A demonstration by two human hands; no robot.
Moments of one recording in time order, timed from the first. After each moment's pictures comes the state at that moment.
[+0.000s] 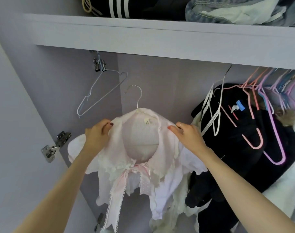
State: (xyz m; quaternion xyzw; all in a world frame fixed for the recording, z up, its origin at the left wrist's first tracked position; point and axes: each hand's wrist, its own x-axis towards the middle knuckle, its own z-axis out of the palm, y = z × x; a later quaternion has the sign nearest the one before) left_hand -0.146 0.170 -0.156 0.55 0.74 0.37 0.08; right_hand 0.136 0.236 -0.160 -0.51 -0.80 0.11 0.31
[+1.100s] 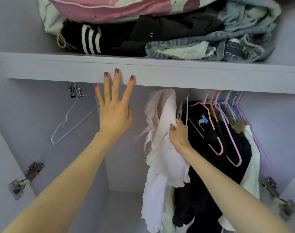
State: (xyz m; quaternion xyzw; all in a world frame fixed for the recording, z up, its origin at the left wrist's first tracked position) left_hand -0.041 0.217 -0.044 0.67 0.51 0.42 -0.33; right_hand 0.155 0.230 -0.100 -0.63 -0.57 0.25 0.47
